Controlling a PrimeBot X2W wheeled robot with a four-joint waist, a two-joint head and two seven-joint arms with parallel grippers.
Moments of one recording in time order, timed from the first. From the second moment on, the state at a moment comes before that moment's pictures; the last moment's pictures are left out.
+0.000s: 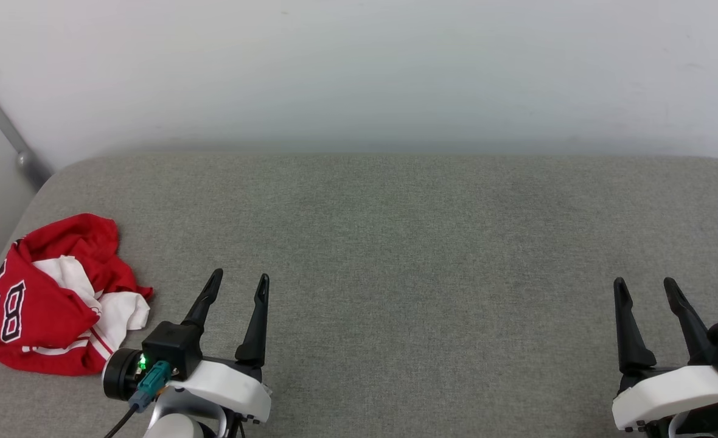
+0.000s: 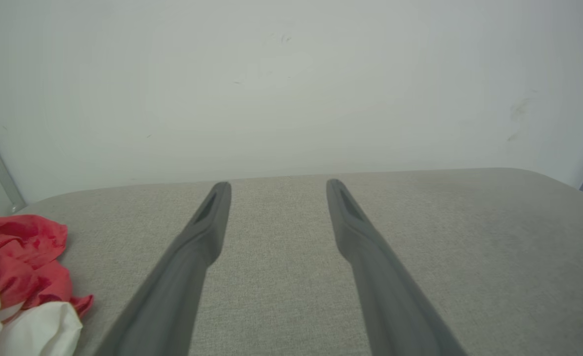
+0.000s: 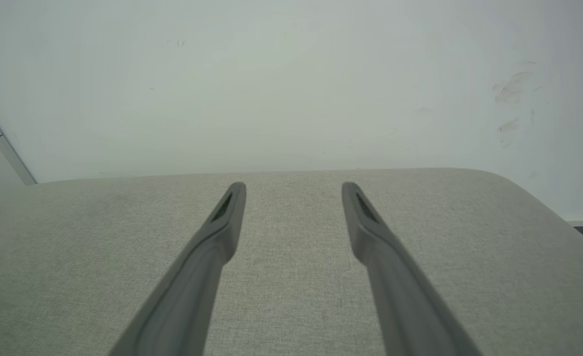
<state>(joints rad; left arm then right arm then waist) -0.12 0.08 -0.10 0.24 -0.15 -0.13 -0.26 0.03 -0.05 -0.13 -0.01 0.13 0.13 -0.05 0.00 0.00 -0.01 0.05</state>
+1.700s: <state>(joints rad) -0.14 0.07 0.06 0.28 -0.19 -0.08 -0.26 -0.03 -0.05 0.05 -0.04 0.04 0.13 -0.02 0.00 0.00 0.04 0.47</state>
